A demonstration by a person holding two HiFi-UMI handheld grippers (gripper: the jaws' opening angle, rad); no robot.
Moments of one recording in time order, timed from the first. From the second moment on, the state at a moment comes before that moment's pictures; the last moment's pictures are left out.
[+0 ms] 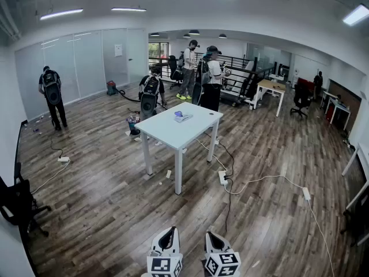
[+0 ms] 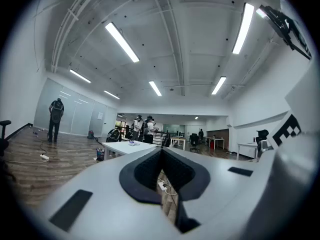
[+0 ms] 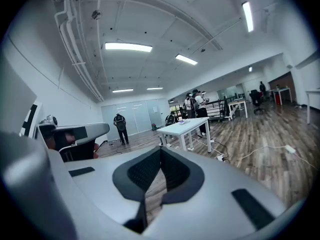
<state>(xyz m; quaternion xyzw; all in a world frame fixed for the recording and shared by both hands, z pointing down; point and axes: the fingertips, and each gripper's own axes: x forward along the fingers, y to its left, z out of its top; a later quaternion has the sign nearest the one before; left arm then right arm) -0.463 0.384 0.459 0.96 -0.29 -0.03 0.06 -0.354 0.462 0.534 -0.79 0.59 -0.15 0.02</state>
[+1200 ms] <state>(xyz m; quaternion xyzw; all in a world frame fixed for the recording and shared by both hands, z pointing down) -0.465 0.352 0.484 0.96 -0.28 0.00 0.07 -0.346 0.445 0.550 -0.81 0.56 -0.18 0.03</state>
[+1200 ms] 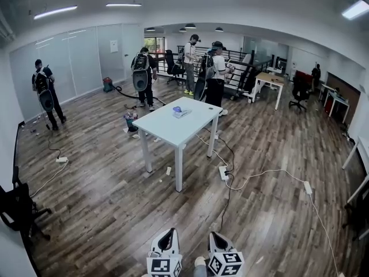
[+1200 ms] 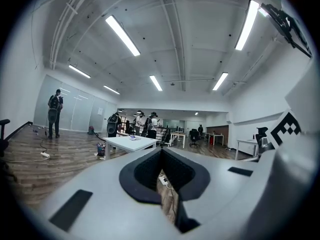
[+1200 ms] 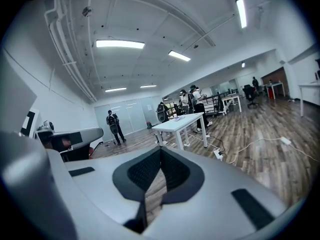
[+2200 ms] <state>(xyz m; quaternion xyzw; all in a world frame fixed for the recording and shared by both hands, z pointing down) -0.387 0.305 0.486 0.96 -0.28 0.00 0.06 -0.261 0.398 0.554 -0.81 0.55 -0.18 0.05</state>
